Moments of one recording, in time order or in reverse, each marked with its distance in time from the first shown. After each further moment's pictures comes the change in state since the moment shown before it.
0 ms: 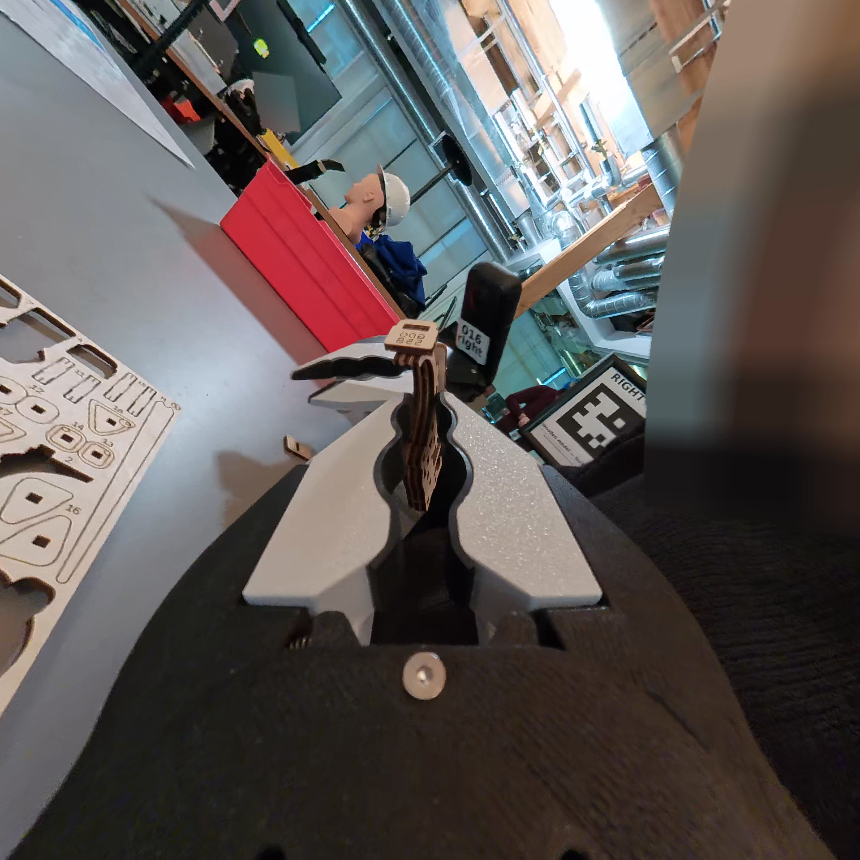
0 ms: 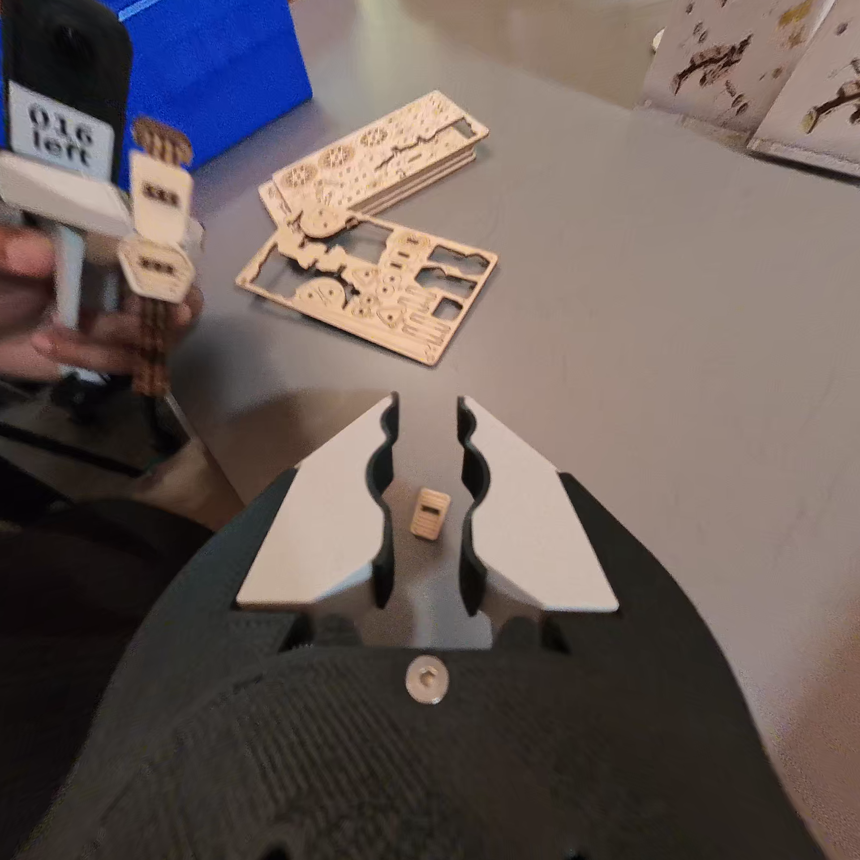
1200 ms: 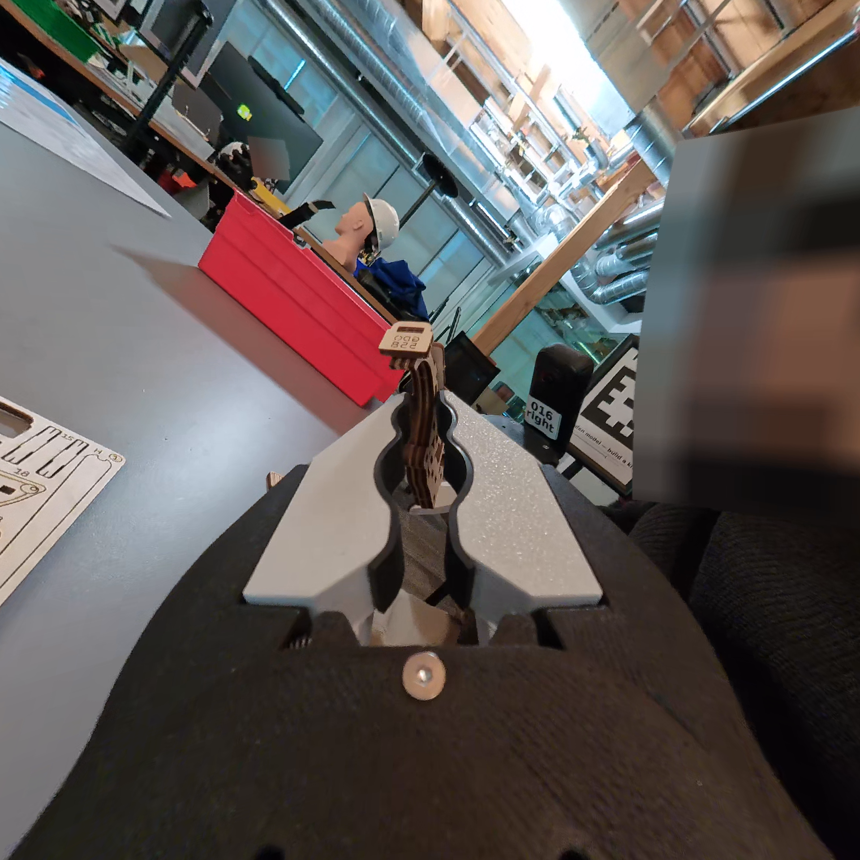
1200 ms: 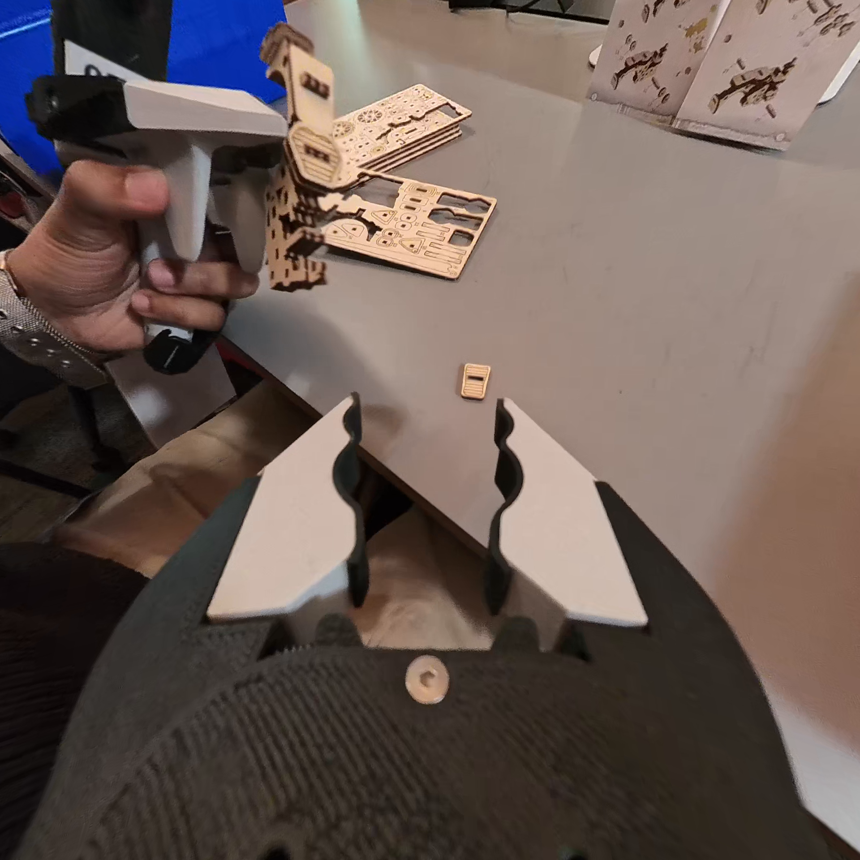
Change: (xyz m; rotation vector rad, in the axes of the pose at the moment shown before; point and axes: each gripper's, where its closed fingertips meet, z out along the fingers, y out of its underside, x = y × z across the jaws) left arm 0.007 0.017 0.034 0.042 0.027 0.158; right arm -0.036 0.042 -0.060 0.072 0.154 -0.008
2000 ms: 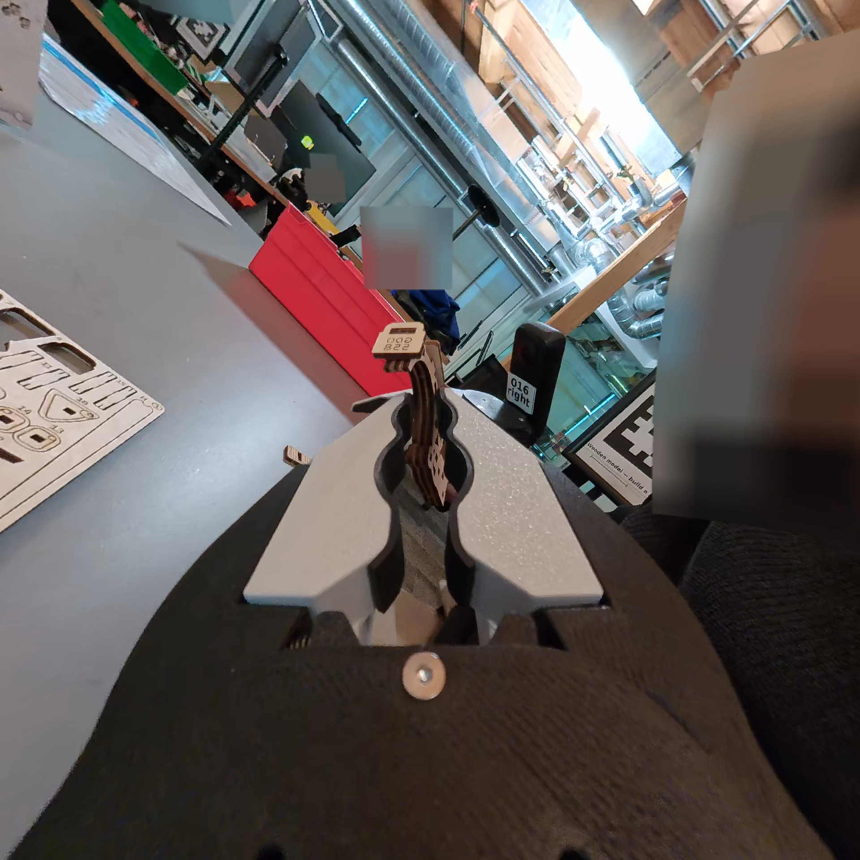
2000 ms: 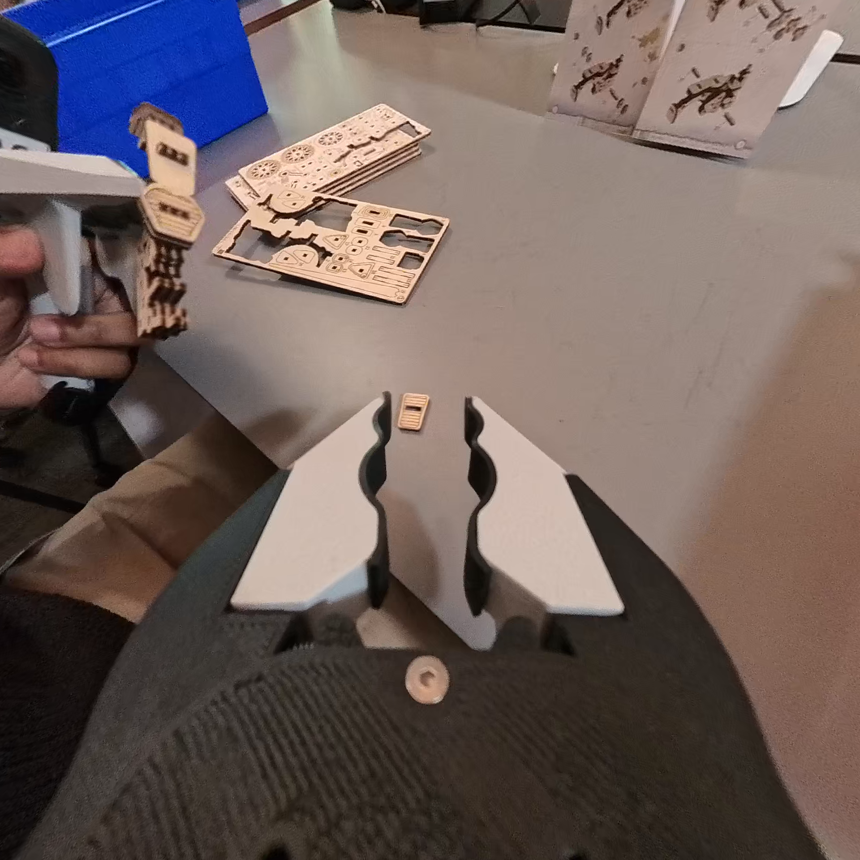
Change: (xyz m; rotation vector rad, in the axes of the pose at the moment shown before) left arm 0.000 0.003 -0.019 0.056 -0.106 -0.036; right arm 0.036 -0.012 0.015 0.011 -0.012 0.029
